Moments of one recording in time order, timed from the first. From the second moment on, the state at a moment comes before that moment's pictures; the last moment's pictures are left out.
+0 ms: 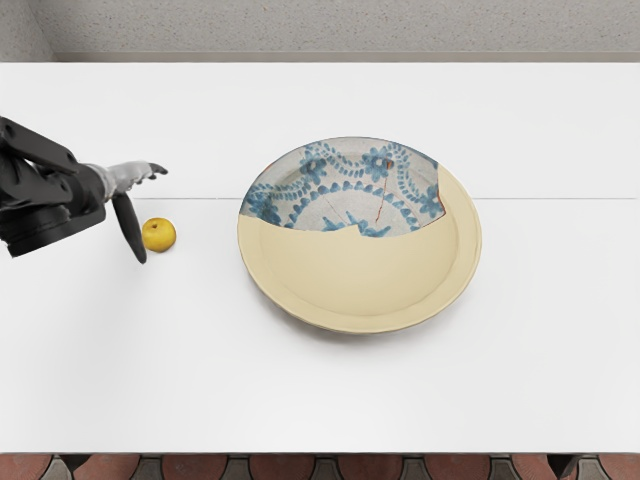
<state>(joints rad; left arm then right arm) -1.81 0.20 1.30 -1.31 -0.24 0.28 -0.11 -0.13 0.00 -0.01 0.19 0.01 0.02 0.04</state>
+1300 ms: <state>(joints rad) -1.74 0.19 1.25 -1.24 -0.27 0.28 -0.10 -0.13 0.00 -0.01 0.19 0.01 0.02 0.04</state>
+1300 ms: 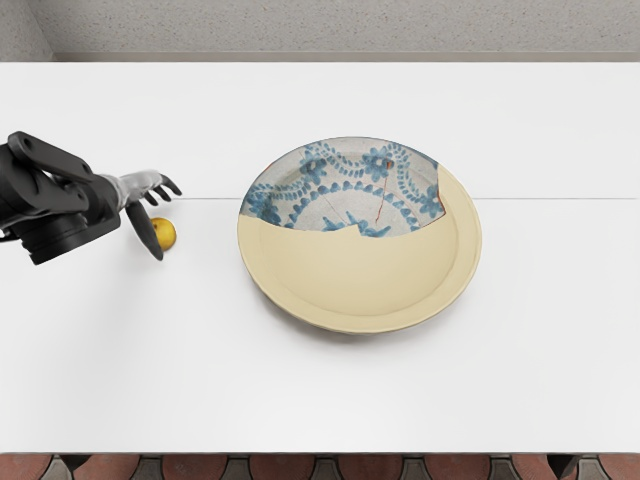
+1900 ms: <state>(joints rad) -1.77 0.19 1.24 -1.29 -0.27 0.28 -0.07 -0.13 0.00 -0.01 0.19 0.01 0.02 0.04</state>
